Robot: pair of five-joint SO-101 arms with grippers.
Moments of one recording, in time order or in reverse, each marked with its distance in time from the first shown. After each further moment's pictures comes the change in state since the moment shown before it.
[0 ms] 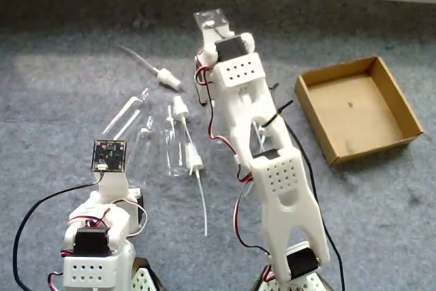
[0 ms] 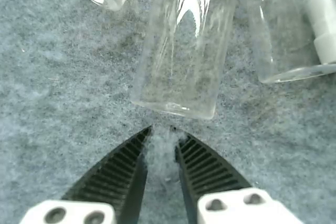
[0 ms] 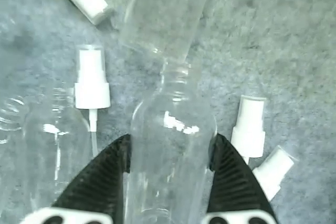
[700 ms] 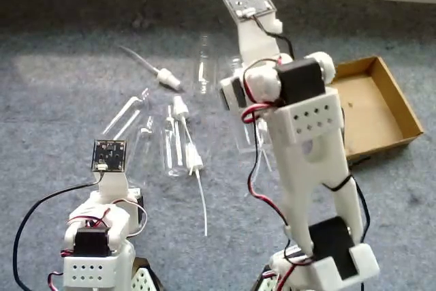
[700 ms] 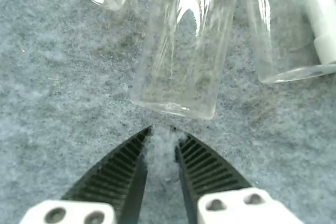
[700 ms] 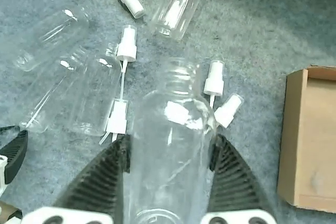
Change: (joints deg) left arm 0.0 0.0 0.0 0.0 0.0; right arm 1.2 -59.1 45.0 0.0 6.5
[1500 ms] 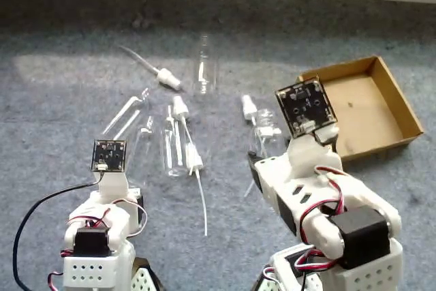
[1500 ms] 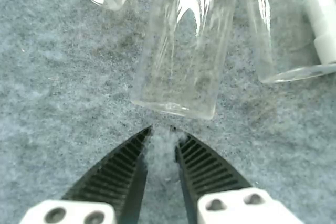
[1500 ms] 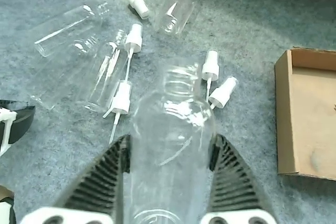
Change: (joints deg) left arm 0.0 0.0 0.0 0.0 0.0; right arm 1.8 -50.5 44.9 -9.5 0.1
